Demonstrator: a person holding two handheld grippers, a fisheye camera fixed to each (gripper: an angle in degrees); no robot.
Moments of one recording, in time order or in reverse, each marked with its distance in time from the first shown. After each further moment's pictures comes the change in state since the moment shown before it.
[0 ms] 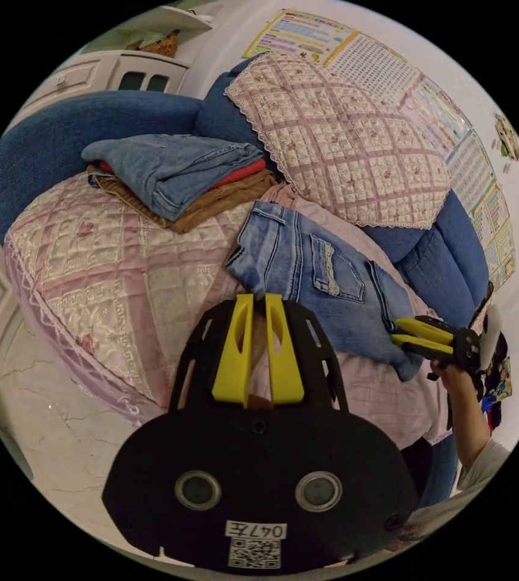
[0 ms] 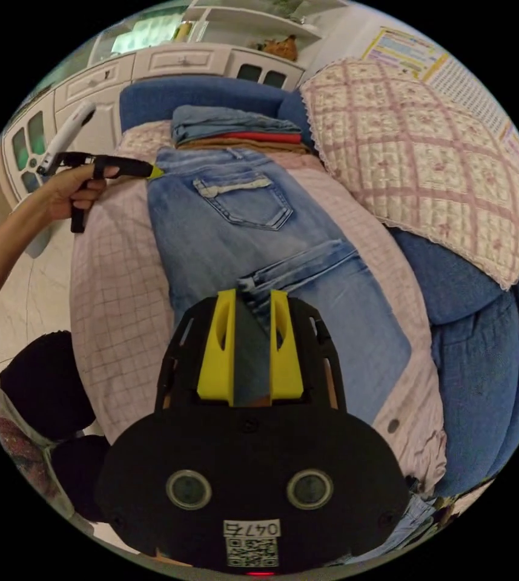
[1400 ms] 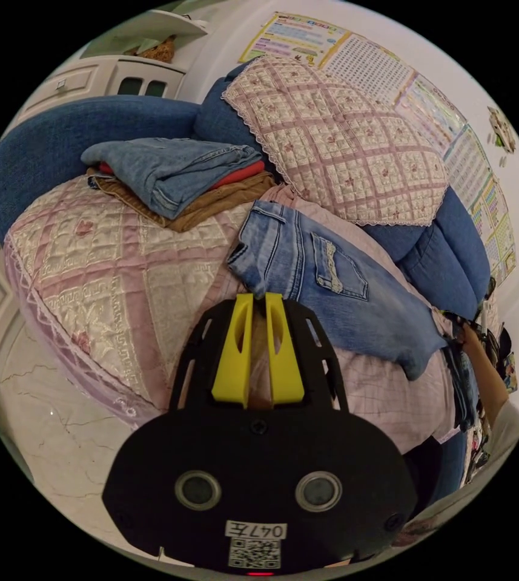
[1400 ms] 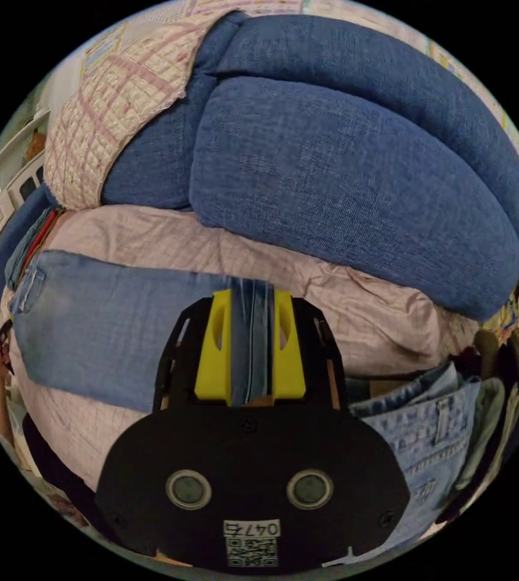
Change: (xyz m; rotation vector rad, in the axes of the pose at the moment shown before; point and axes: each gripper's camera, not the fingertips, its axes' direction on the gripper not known) left arm 0.089 0.048 -0.102 0.021 0.000 0.010; right arm 0.334 0.342 0.086 -0.041 0.183 0.819
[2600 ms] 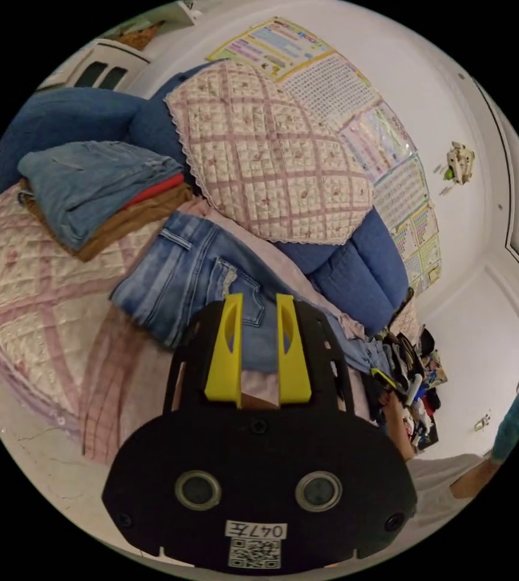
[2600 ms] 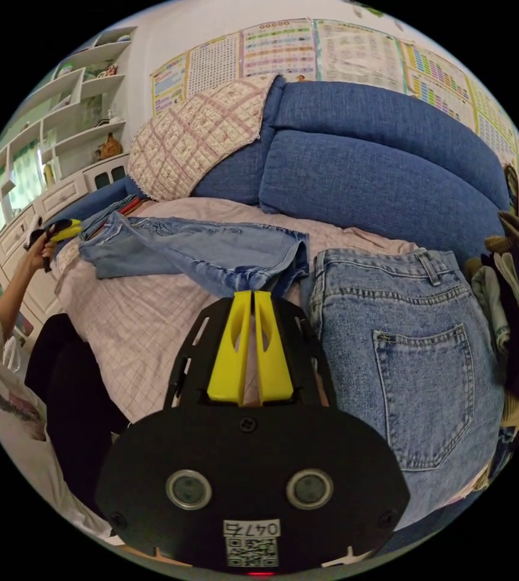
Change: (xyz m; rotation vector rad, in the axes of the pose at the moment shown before) left arm 0.009 -0.019 -0.085 -0.045 0.392 -0.038; right arm -0.011 0.393 0.084 0.236 -0.160 -0.102
